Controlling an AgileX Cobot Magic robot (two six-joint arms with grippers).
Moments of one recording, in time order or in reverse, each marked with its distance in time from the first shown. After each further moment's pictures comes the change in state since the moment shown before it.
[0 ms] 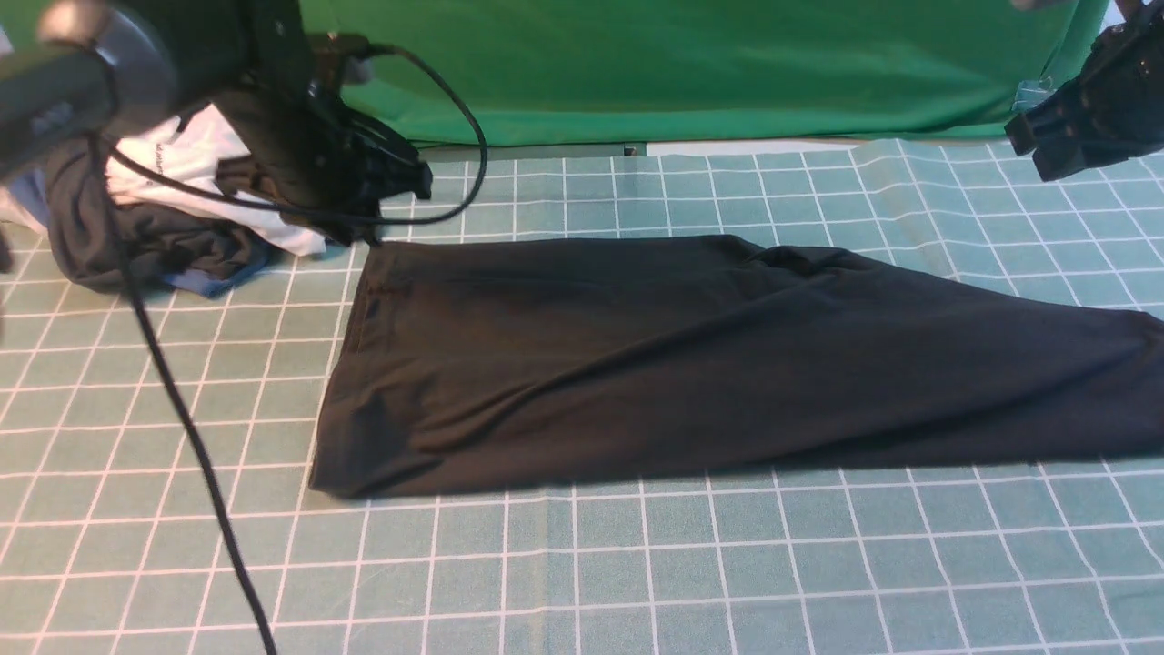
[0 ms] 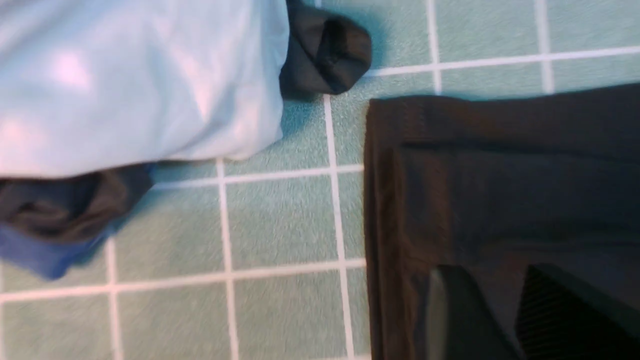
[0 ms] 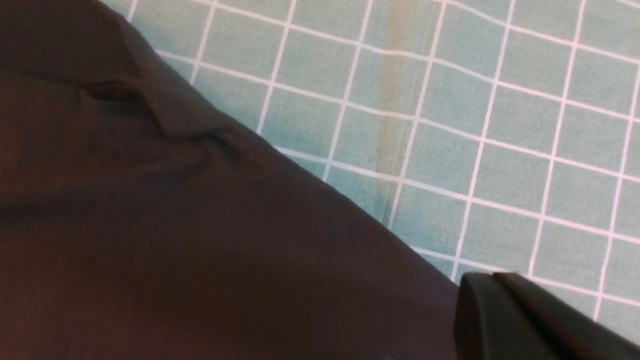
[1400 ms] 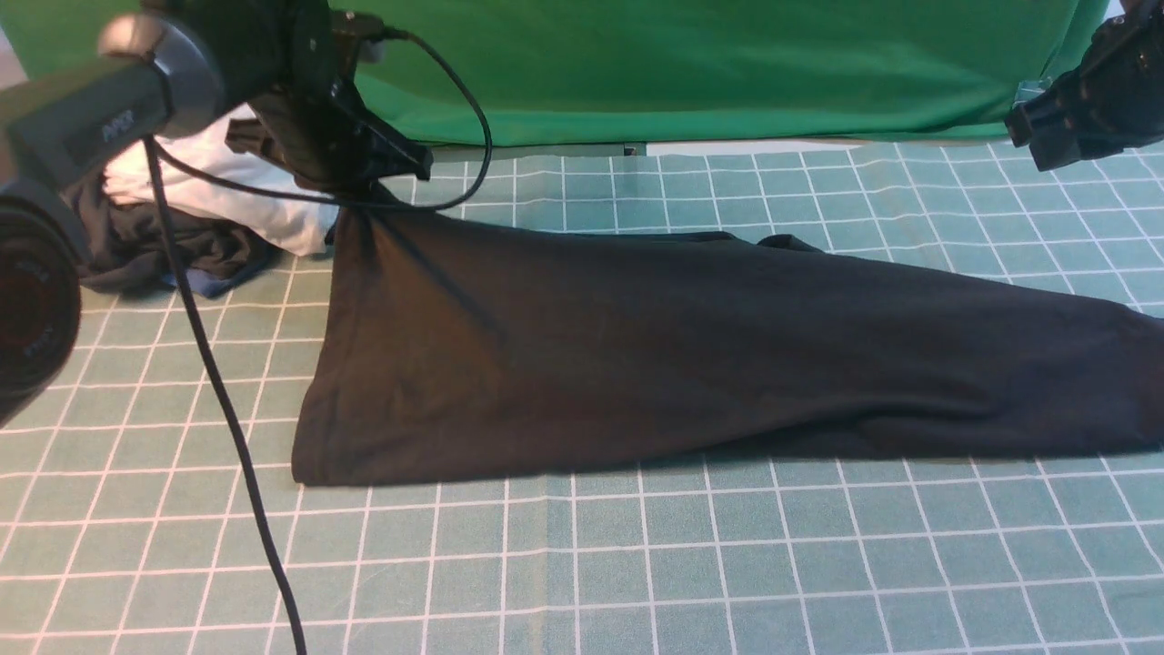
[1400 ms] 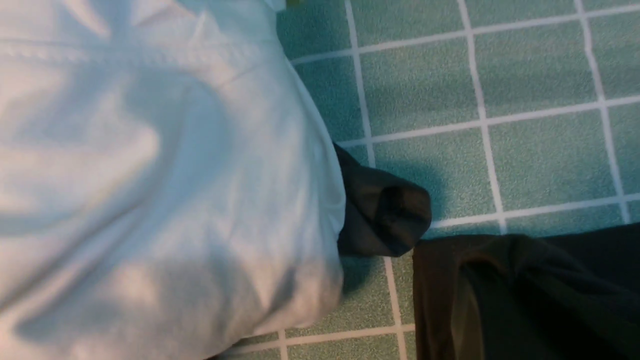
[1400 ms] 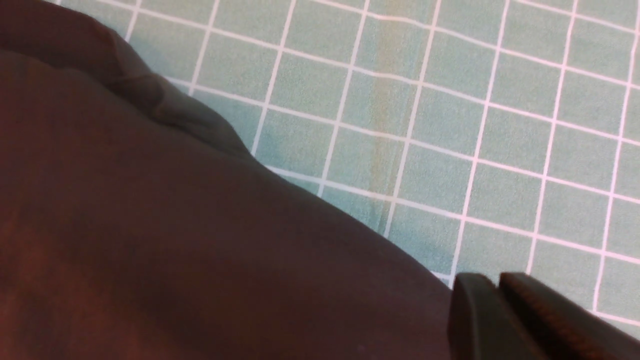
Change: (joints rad) right arm 0.000 0.000 0.000 0.003 -0.033 0.000; left arm -0.001 0.101 -0.128 0.155 -0.090 -0.010
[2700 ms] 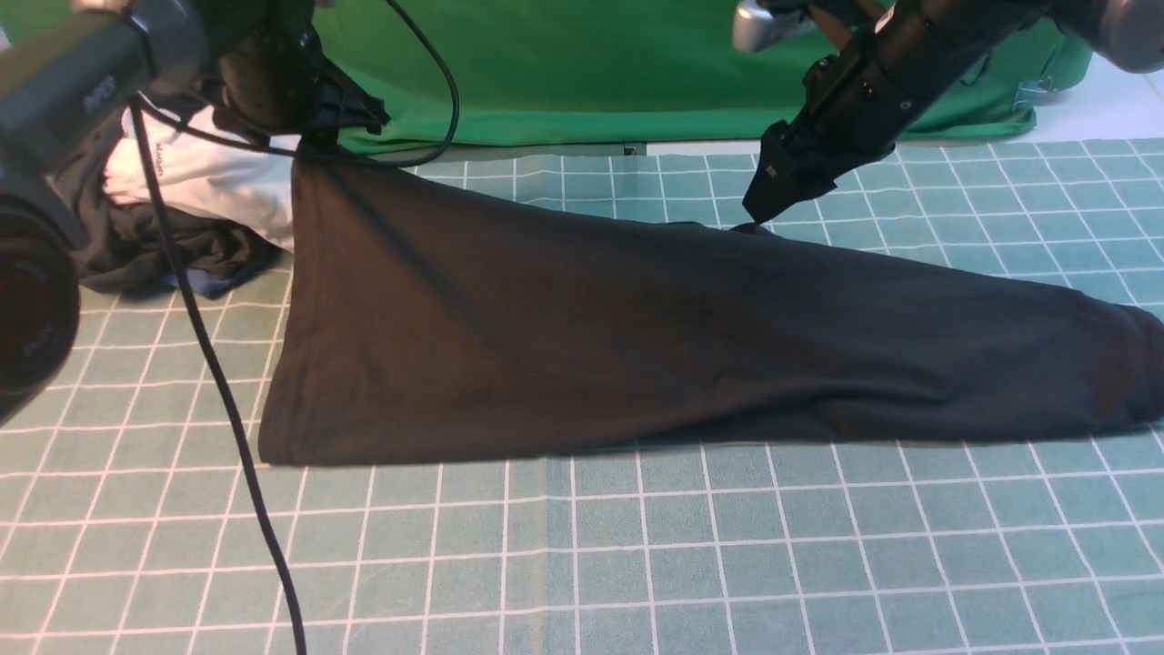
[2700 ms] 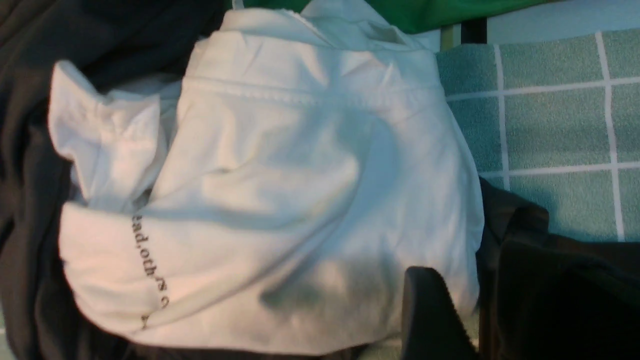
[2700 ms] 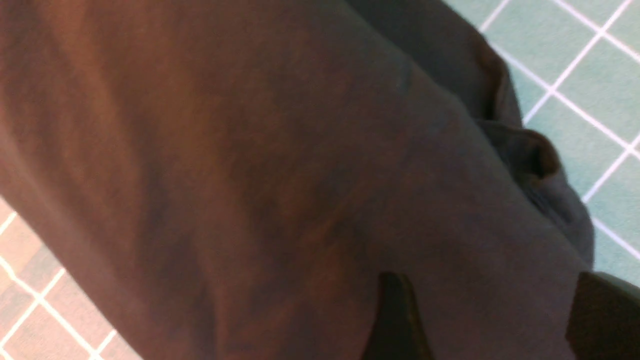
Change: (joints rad) right arm 0.223 0.363 -0.430 0.283 0.264 -0.264; left arm 0.002 -0.004 -0.138 0.224 0.129 -0.123
